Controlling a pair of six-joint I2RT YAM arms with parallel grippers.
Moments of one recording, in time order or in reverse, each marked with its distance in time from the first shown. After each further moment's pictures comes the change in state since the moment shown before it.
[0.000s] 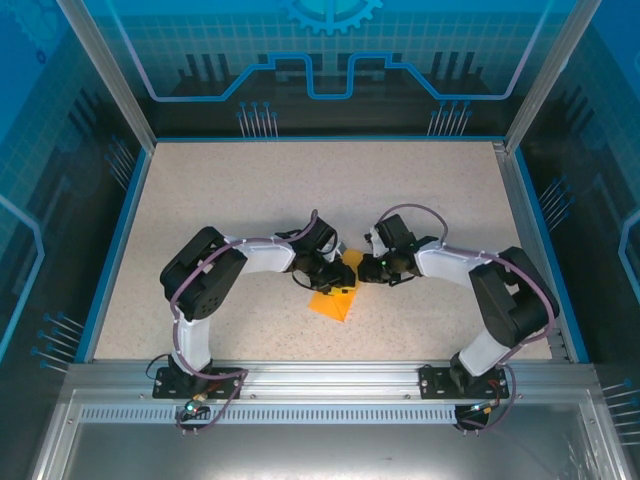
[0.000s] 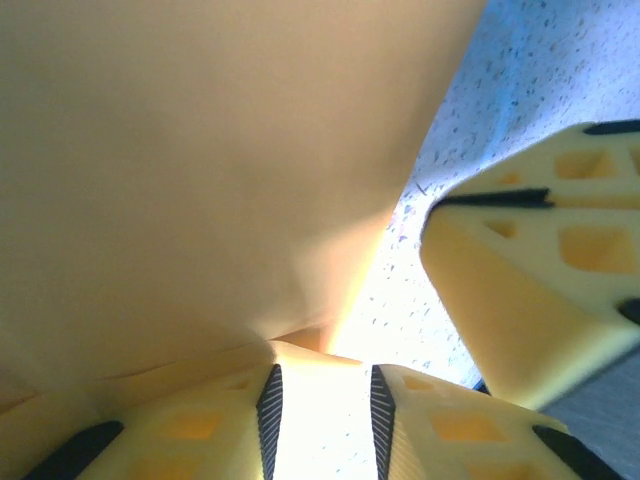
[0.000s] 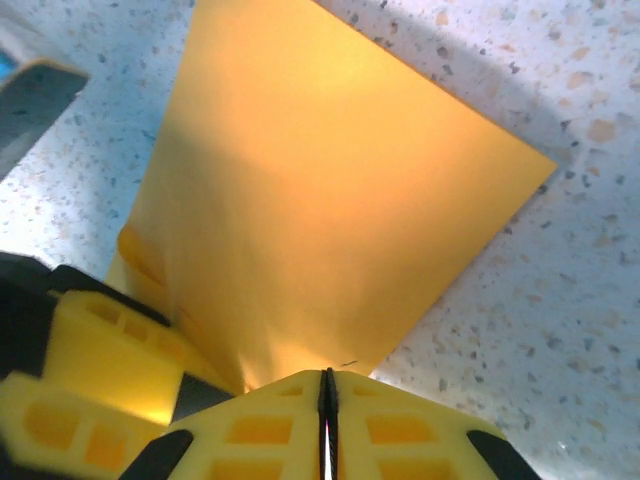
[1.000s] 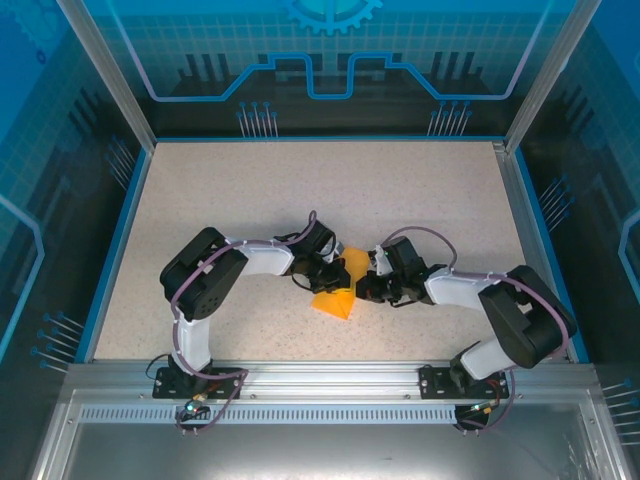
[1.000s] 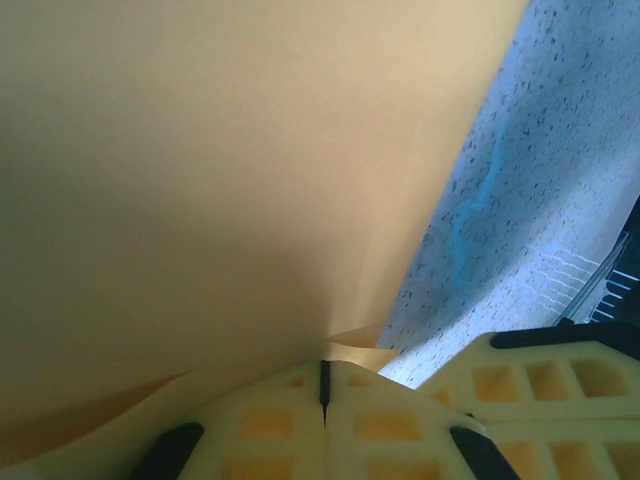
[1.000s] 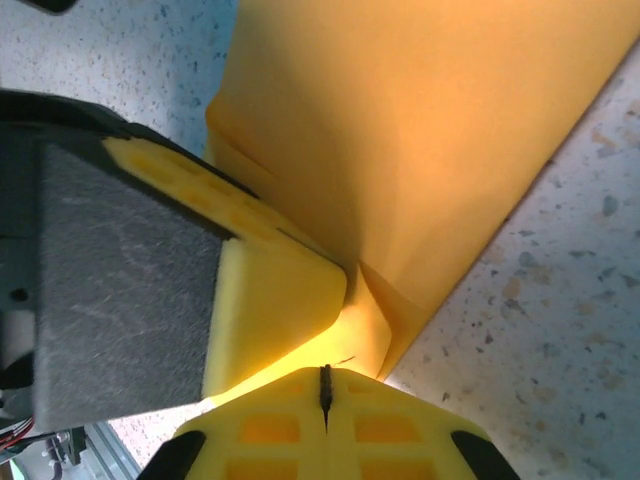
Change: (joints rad) left arm 0.000 -0.002 -0.039 0.076 -0.029 -0.026; right arm 0.048 -0.104 -0.255 0.298 -0.153 0.215
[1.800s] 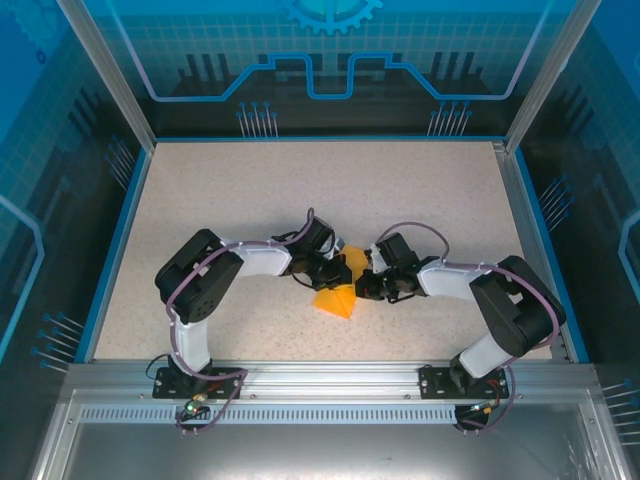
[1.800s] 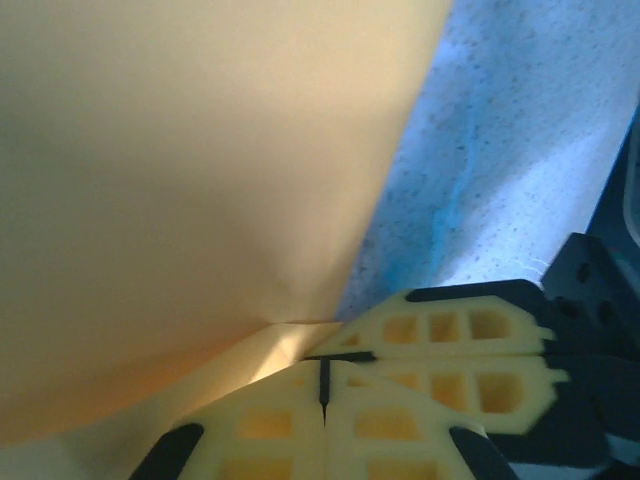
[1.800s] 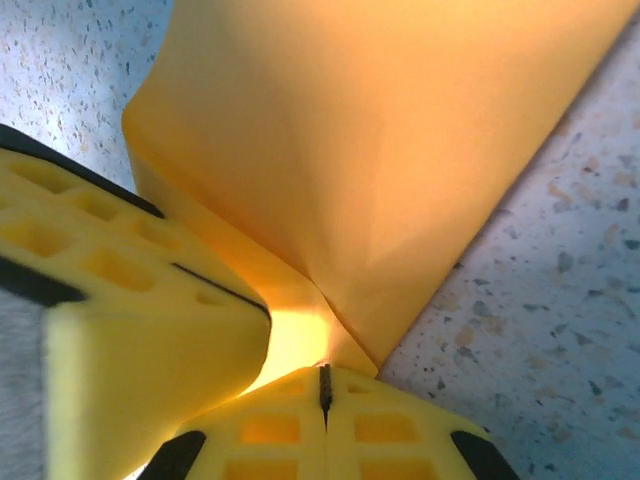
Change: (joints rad) left arm 0.001 -0.040 -0.010 0.045 0.005 -0.049; right arm 0.009 0.067 0.086 -0.121 0.071 -0.093
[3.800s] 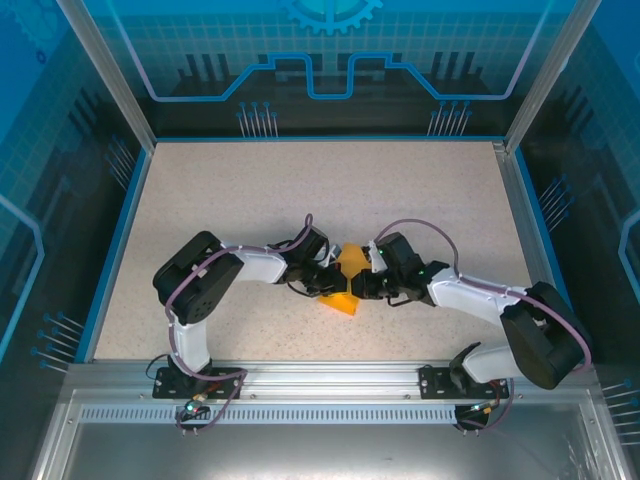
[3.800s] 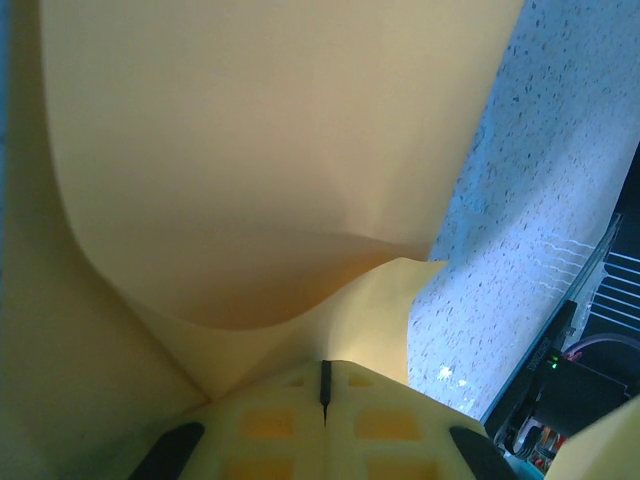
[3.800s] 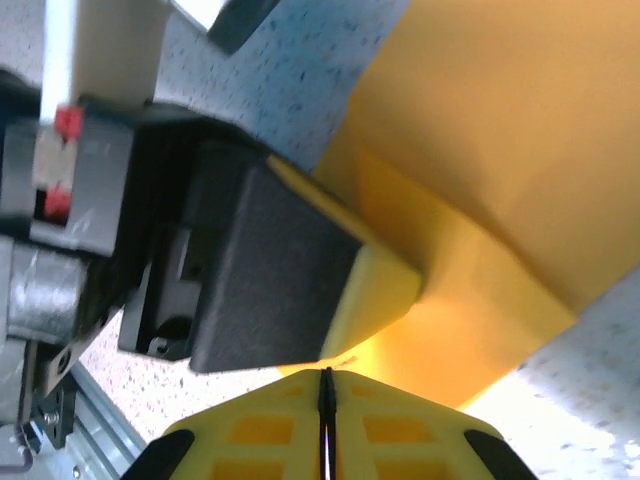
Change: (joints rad) left arm 0.002 0.000 -0.105 0.092 -0.004 0.081; right arm 0.087 -0.207 -0.021 -0.039 0.034 0.045
